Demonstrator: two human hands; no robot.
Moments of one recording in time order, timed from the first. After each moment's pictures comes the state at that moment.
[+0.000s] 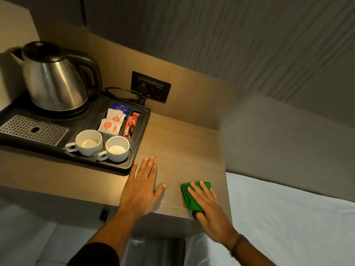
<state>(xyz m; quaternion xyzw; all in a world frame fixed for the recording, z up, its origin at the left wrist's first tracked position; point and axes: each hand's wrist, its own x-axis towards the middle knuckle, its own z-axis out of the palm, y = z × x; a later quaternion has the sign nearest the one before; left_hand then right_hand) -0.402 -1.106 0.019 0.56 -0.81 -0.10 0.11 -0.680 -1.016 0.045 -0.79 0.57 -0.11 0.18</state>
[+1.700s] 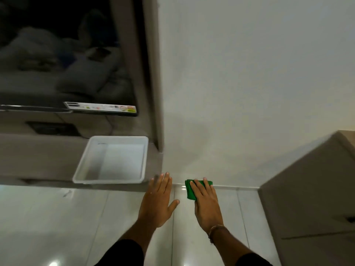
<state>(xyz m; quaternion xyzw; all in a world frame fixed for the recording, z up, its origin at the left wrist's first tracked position) -0.181 -0.231 -0.004 0.96 -0.25 -0.11 0.03 -0.238 -0.437 -0.018 -0.98 0.02 -0.04 0.18</state>
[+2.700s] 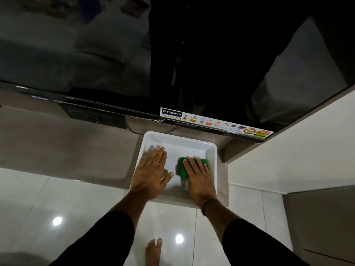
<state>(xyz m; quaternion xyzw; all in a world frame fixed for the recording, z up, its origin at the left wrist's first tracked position) 0.042 0.035 -0.063 0.97 -0.22 -0.10 0.09 0.002 -0.178 -0.077 -0.99 -0.04 0.09 0.11</state>
